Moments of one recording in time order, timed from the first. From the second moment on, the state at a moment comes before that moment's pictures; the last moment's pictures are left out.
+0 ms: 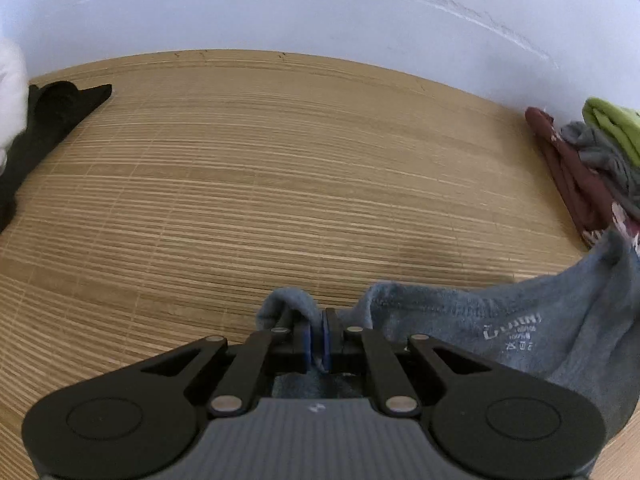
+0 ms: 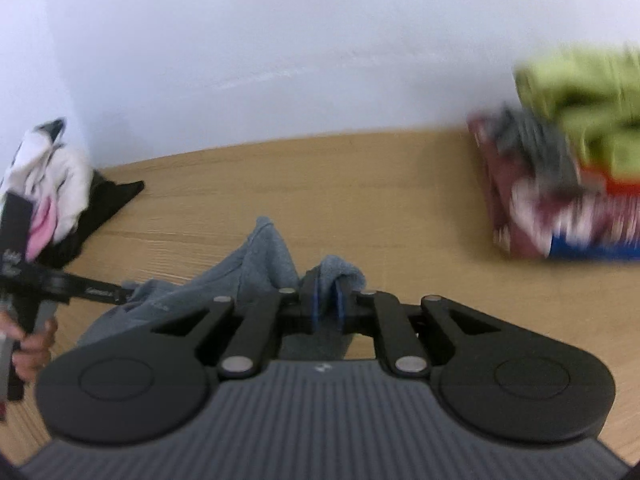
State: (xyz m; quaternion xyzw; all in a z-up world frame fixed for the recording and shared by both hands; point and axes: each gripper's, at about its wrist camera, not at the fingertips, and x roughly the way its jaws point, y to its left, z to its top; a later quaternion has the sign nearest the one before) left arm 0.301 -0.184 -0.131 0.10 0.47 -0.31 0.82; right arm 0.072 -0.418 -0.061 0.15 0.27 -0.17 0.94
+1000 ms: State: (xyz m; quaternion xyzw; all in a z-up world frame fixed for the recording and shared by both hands) left arm 0.297 -0.129 -0.053 0.00 0.43 -0.36 0.83; right arm 0.149 -0.384 -0.121 0.16 0.34 -0.11 0.92
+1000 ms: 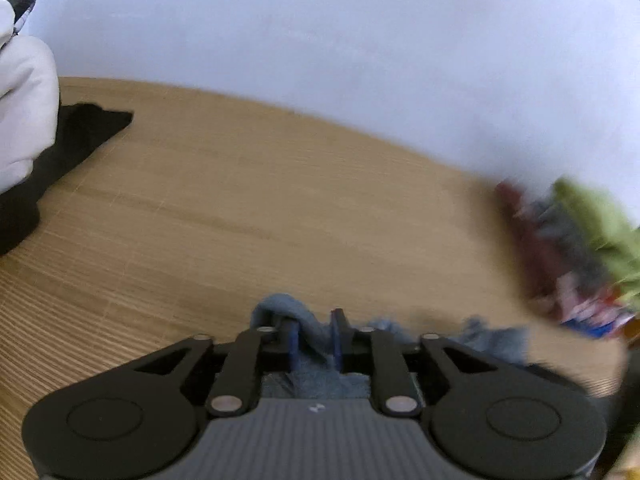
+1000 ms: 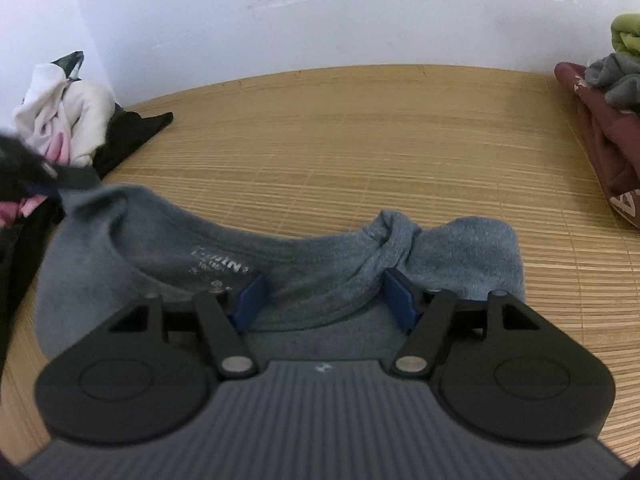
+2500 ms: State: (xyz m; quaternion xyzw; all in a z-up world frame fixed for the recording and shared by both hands) left arm 0.237 -0.103 -0.112 0.16 0.45 -0.36 0.80; right arm 0.003 -0.403 -0.117 0.32 0.32 -0.20 0.87
